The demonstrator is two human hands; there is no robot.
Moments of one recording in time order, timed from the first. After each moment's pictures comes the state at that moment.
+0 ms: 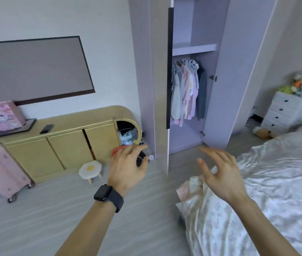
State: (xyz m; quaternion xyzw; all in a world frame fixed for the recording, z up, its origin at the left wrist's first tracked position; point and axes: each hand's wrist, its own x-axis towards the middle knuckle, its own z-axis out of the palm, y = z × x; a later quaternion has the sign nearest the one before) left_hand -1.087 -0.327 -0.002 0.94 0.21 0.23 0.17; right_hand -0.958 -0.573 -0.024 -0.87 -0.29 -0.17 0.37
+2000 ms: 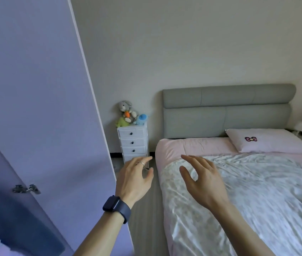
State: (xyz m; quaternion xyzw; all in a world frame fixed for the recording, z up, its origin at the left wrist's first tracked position) left_hand 0.089 -0.507 0.001 0.87 -0.36 0.10 0.32; right_hand -0.064 -0.670 0.004 -0.89 0.23 -0.32 0.23
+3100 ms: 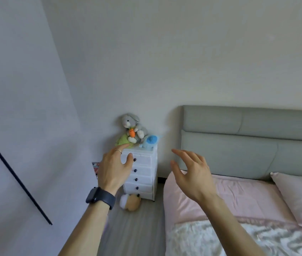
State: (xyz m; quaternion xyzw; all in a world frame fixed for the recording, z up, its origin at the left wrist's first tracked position) left_hand 0.558 -0.781 0.025 0.89 -0.20 0.15 0.38; right_hand 0.416 -0.975 0.028 -0.91 0.16 -0.28 0.26
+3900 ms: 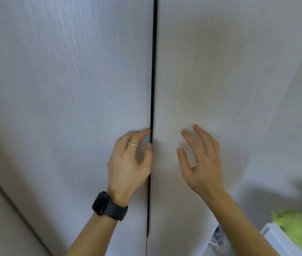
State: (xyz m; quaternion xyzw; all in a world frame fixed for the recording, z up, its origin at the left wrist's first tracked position) left_hand 0.705 -0.529 0.065 0.81 0.19 0.52 0.20; right_hand 0.844 -0.669 0.047 -0.73 -0.42 -0.35 0.40
